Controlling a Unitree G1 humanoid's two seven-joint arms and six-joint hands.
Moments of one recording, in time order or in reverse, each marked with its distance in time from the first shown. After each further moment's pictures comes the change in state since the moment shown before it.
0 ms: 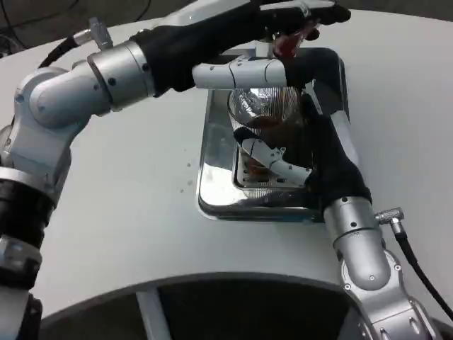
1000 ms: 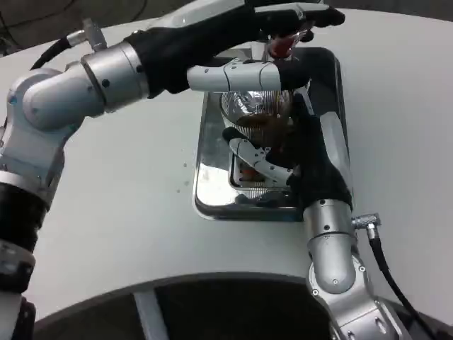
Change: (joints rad) left arm 0.017 0.021 0.000 -0.025 0.000 0.004 -0.001; right arm -0.036 0.076 0.044 0.081 -0.089 0.005 -0.190
